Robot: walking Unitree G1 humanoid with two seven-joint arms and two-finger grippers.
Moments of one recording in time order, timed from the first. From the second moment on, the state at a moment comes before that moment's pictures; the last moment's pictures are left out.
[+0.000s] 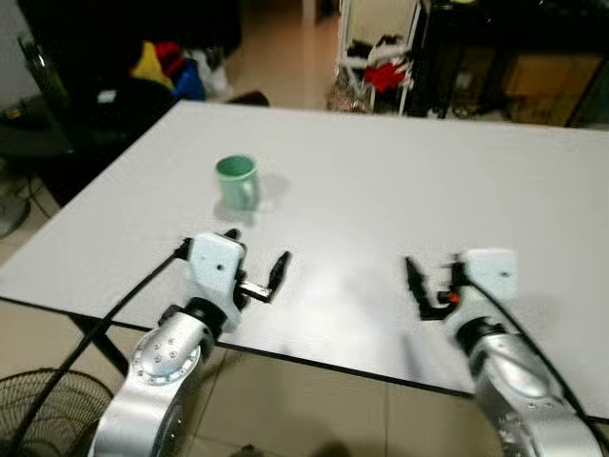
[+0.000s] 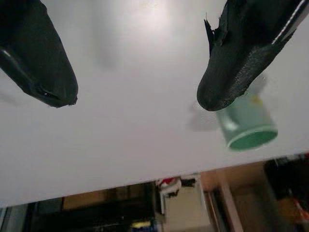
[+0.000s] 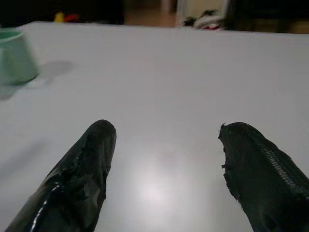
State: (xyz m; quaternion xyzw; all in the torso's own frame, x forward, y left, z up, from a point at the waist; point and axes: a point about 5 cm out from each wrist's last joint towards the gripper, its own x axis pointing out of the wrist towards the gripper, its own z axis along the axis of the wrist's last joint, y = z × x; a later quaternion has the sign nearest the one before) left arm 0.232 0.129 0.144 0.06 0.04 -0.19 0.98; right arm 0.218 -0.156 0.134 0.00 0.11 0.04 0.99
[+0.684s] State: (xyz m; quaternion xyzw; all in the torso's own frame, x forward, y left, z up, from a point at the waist) left arm 0.239 0.136 0.146 0.07 0.04 -0.18 0.98; right arm 0.217 -0.145 0.131 0.01 0.13 0.05 0.99
